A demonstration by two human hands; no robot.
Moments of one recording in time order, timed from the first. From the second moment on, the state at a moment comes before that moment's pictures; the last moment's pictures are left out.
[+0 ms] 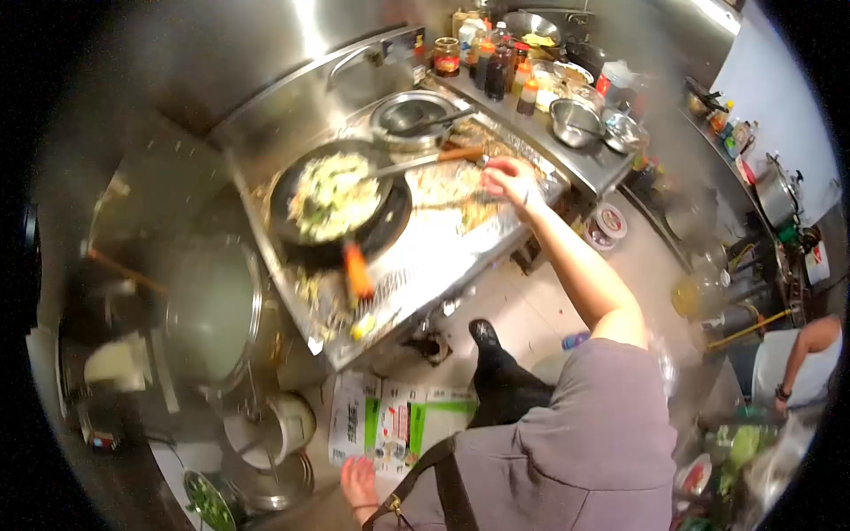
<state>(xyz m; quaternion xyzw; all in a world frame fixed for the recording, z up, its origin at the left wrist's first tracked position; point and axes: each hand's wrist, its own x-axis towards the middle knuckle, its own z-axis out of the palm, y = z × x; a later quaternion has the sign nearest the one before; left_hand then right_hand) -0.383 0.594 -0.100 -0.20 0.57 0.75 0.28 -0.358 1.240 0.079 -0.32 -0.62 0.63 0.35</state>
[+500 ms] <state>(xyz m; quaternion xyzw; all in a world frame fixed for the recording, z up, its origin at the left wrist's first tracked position) -0.377 0.788 -0.086 -0.36 0.72 0.44 0.40 -0.538 1.756 -0.040 -0.49 -0.63 0.30 0.53</state>
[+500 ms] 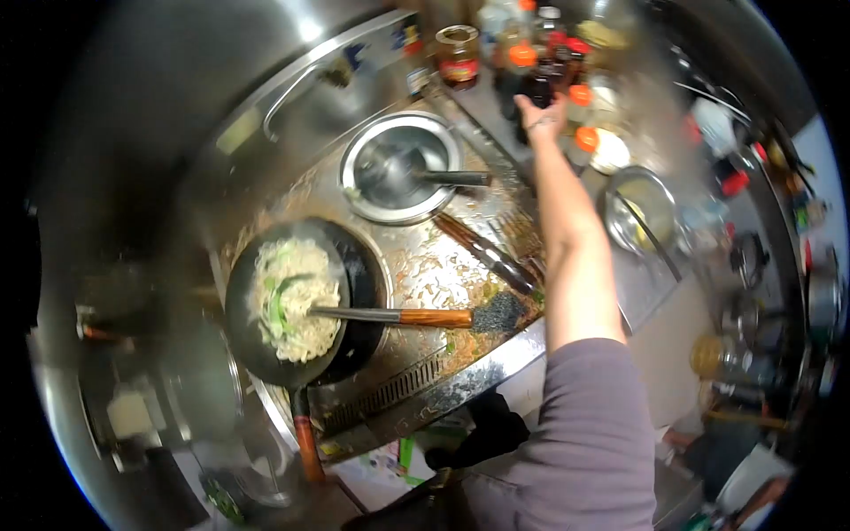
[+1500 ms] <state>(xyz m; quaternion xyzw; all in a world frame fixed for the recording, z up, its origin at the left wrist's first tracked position) -0.272 0.666 -0.185 -0.32 0.69 0.56 0.34 -0.656 1.341 0.179 0.04 -0.97 -0.25 -0.01</state>
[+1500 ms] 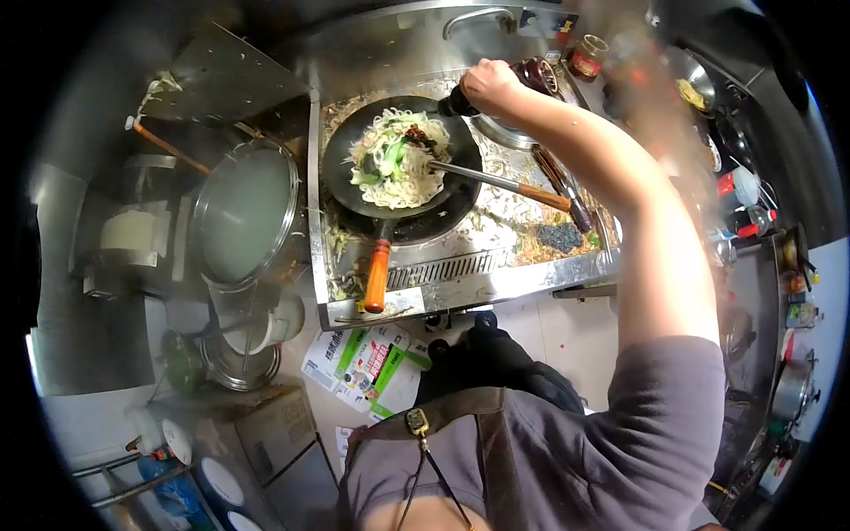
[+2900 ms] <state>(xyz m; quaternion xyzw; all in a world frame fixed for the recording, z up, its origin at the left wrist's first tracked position) -0.328 0.919 -0.091 -0.15 0.77 0.47 0.40 -0.504 1.635 0.045 -0.35 -0.73 0.25 0.52</state>
